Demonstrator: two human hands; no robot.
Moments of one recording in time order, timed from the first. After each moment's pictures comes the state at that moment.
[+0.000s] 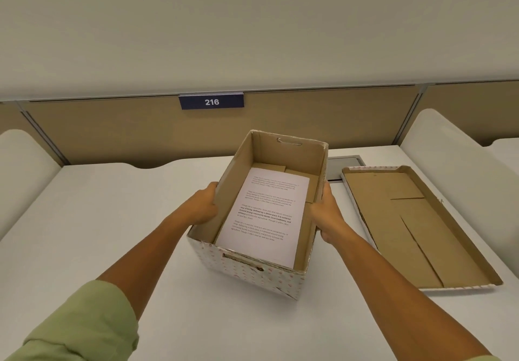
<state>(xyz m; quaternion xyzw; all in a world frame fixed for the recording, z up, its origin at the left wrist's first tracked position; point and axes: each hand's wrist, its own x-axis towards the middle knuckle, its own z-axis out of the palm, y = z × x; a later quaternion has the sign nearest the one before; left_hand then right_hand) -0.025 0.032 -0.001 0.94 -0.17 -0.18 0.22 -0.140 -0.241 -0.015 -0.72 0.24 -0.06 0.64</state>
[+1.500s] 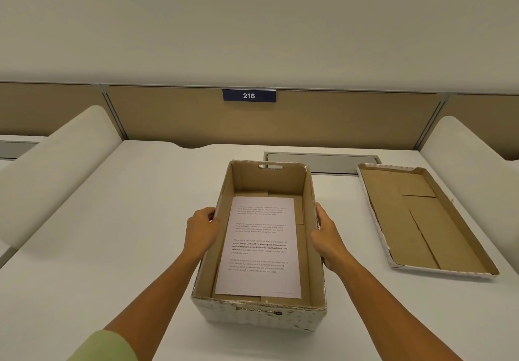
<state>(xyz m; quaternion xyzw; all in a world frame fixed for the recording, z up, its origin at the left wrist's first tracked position) -0.213 0.098 -0.020 0.89 0.04 0.01 0.45 -0.267 -0.175 -0.036 -0.78 0.20 0.00 0.59</state>
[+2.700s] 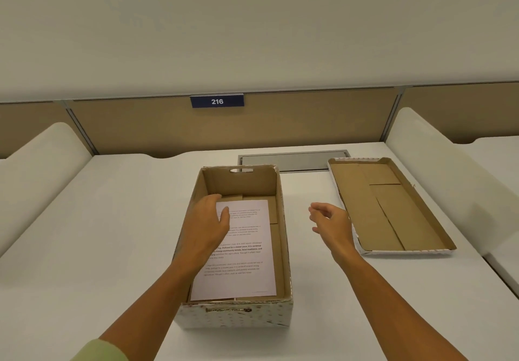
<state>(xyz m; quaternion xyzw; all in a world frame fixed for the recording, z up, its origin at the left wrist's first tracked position) -0.235 0.025 0.013 0.94 -0.08 0.09 0.30 -0.300 -0.247 -0.019 -0.75 0.25 -0.17 0.59</state>
